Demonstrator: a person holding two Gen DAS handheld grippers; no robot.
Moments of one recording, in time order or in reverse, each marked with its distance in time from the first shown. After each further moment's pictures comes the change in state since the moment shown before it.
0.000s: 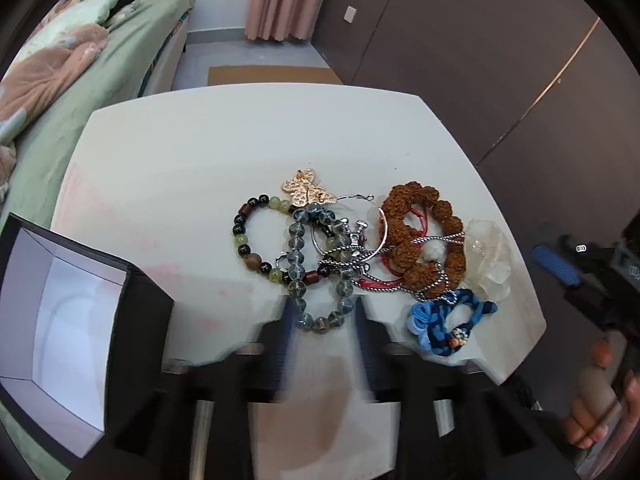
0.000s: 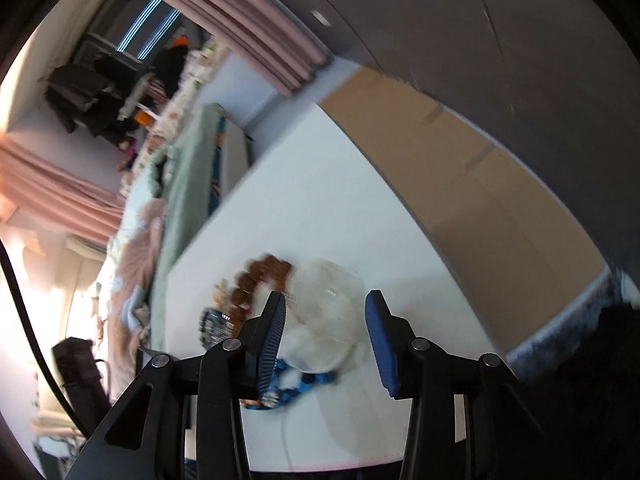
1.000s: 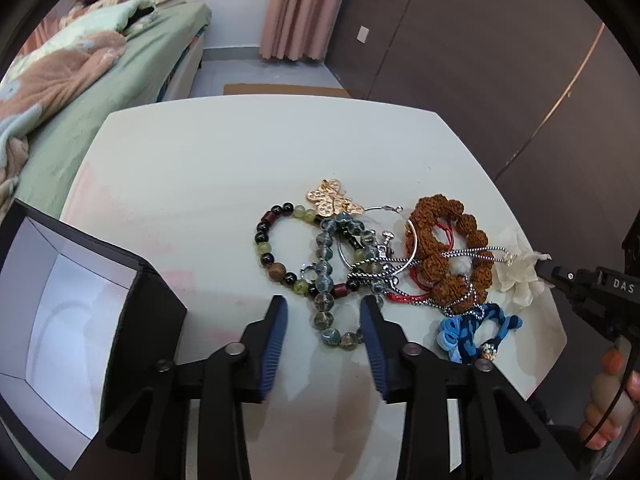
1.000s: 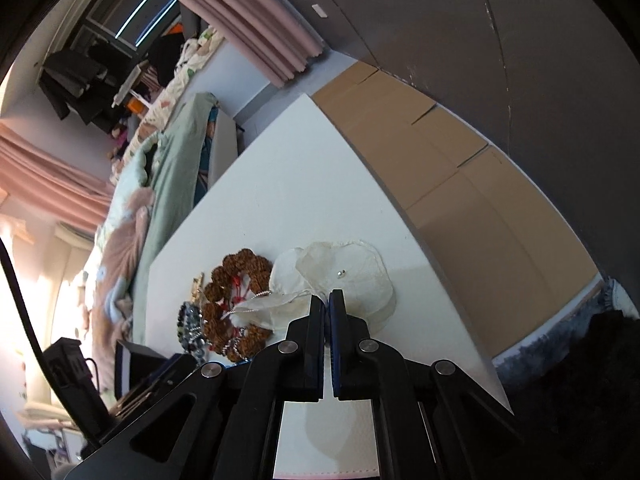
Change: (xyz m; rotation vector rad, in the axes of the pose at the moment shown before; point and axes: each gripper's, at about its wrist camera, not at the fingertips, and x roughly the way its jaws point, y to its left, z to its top) left arm 0.005 0.009 -0.012 -0.021 -0.086 0.037; right arm 0.020 -0.020 0.003 0.020 0.065 -0.046
